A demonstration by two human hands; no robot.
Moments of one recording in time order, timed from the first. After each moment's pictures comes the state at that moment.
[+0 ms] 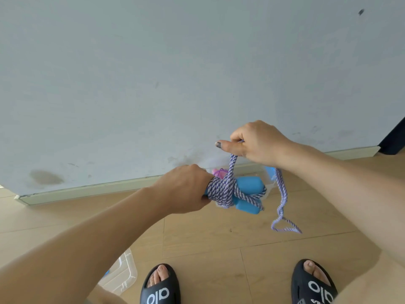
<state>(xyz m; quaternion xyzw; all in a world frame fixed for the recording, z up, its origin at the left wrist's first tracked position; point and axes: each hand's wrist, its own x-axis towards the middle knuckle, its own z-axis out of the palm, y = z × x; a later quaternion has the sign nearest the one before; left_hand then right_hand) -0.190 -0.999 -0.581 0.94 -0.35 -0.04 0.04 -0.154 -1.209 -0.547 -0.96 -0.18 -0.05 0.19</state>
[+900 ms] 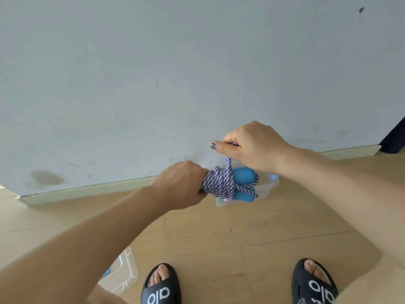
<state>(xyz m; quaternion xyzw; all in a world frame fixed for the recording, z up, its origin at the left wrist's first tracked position) -0.182 -0.996 -0.584 0.95 -0.31 -0.01 0.04 -0.170 -1.198 -0.540 -0.95 -0.22 -0.08 0.18</state>
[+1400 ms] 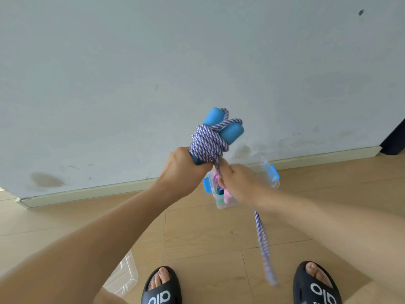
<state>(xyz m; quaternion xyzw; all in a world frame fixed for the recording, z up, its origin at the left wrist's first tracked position) -0.175 -1.010 -0.574 0.91 -0.06 0.01 0.40 -0.189 -1.164 -0.604 -0.92 -0.05 0.08 0.39</state>
